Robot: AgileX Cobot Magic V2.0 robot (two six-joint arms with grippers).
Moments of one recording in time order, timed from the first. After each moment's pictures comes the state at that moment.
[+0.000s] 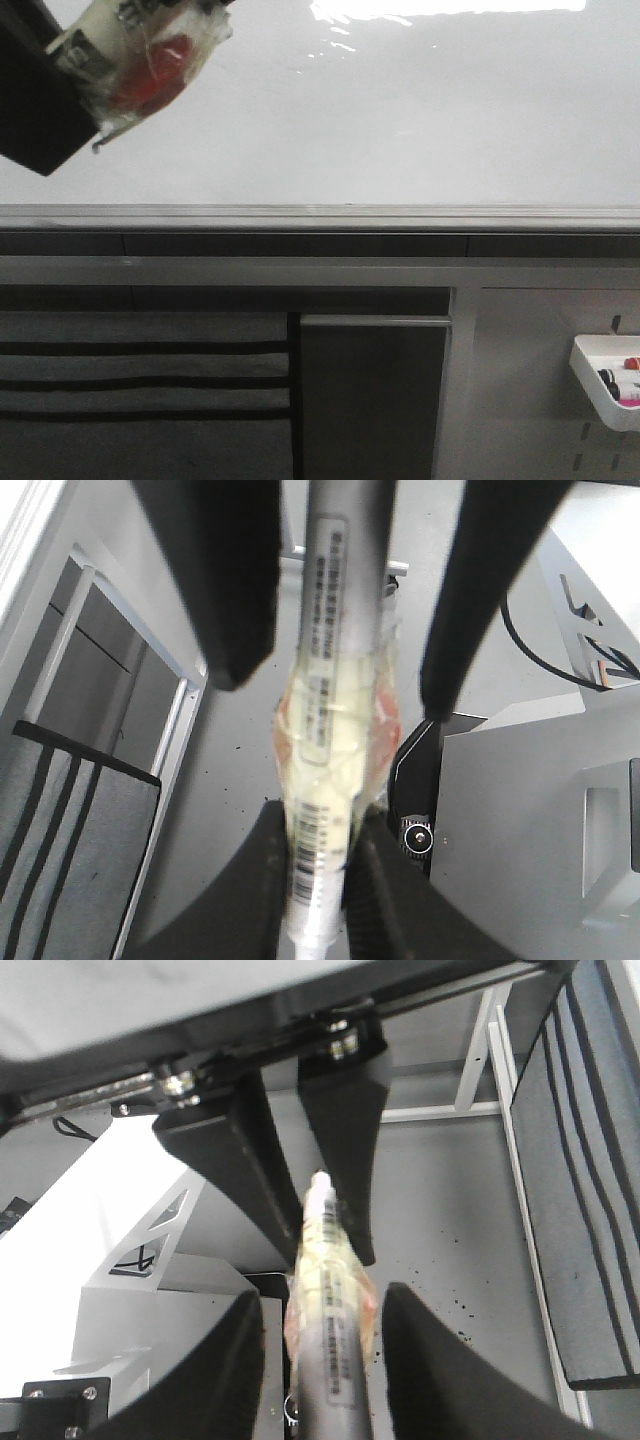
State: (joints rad) left arm -0.71 1.07 -0.92 -0.49 0.97 0.92; right arm 0.71 1.36 -1.24 0.70 1.00 -1.01
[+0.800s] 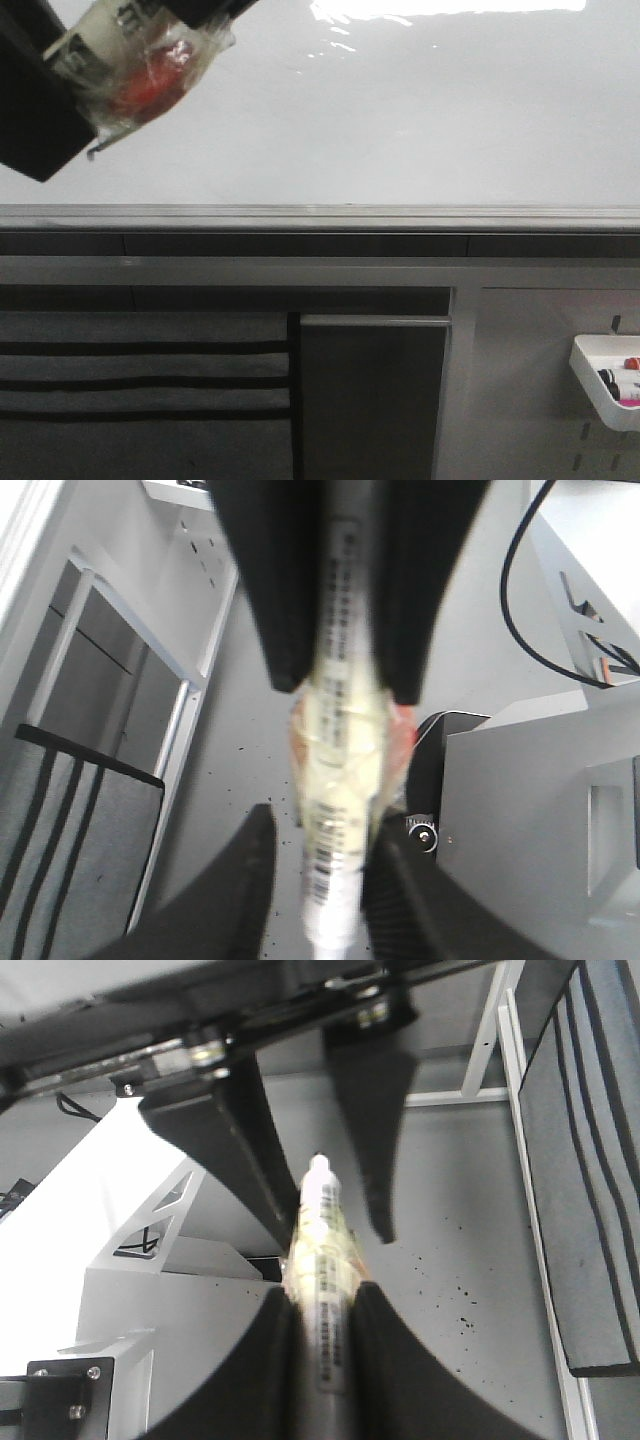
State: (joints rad) left arm -0.71 1.07 -0.92 -0.49 0.96 0.92; right arm 0.71 1.36 -1.24 0.68 1.02 -1.01
